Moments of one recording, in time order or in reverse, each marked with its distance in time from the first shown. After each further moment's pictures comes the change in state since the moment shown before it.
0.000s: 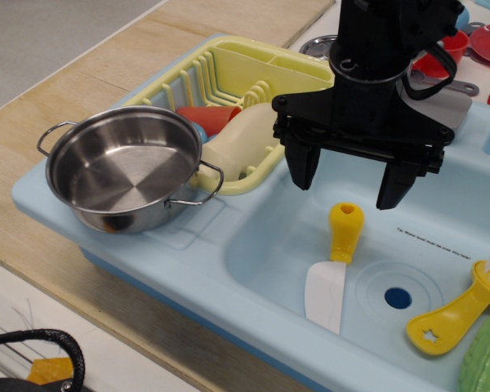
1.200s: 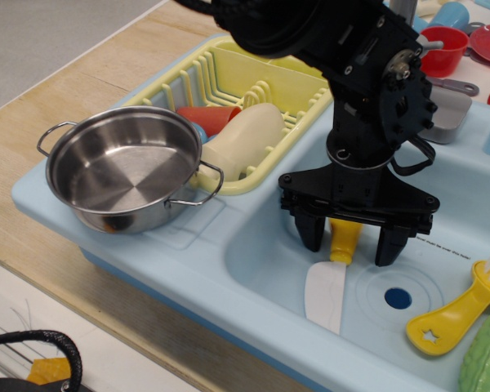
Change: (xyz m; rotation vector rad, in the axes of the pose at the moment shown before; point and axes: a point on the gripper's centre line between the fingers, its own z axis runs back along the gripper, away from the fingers) arm -0.012 -0.008 -0.061 -0.067 0.039 0.074
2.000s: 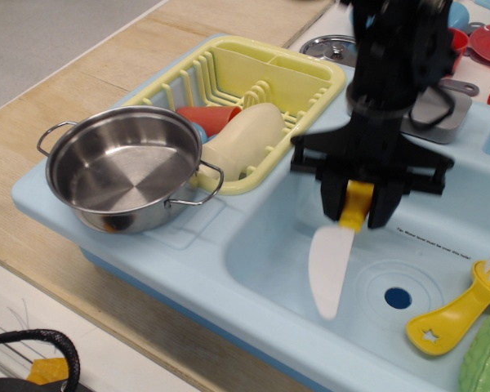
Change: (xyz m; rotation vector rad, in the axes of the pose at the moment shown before) arm 0.020 -0.004 0.030 0.098 0.102 0.018
